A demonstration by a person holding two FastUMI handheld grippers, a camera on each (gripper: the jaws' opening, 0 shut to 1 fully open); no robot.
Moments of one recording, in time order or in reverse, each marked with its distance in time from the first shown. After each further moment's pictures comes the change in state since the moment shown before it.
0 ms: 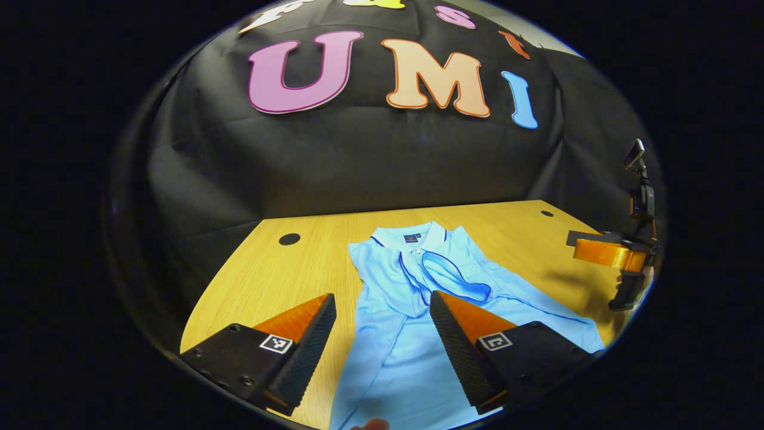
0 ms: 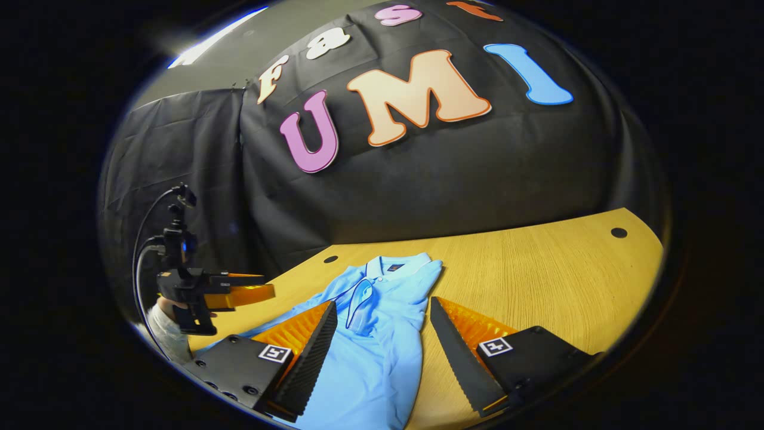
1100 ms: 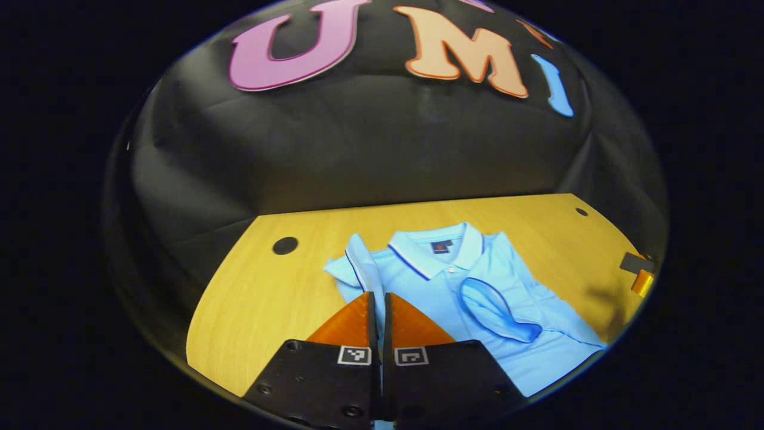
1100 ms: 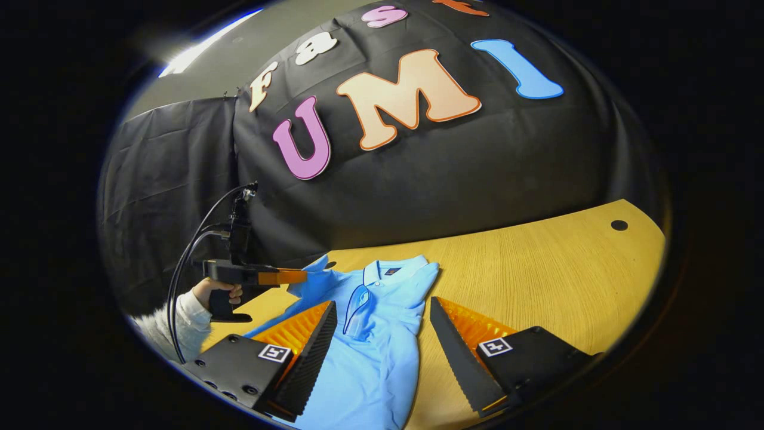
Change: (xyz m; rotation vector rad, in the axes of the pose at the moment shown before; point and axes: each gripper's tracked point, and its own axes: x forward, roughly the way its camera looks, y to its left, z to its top) left arm 0.134 0.004 0.022 0.051 0.140 0.018; right arm 0.009 -0.023 0.006 0.081 -0.009 -0.012
